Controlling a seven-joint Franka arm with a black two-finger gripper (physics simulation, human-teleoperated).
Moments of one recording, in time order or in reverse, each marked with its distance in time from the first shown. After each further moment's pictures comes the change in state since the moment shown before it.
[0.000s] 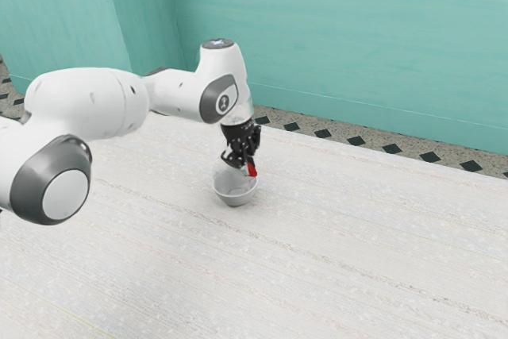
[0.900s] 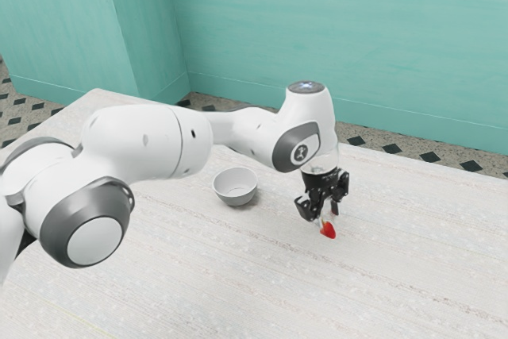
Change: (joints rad) arm -0.222 0.121 -0.086 0.099 -0.005 0.018 0.023
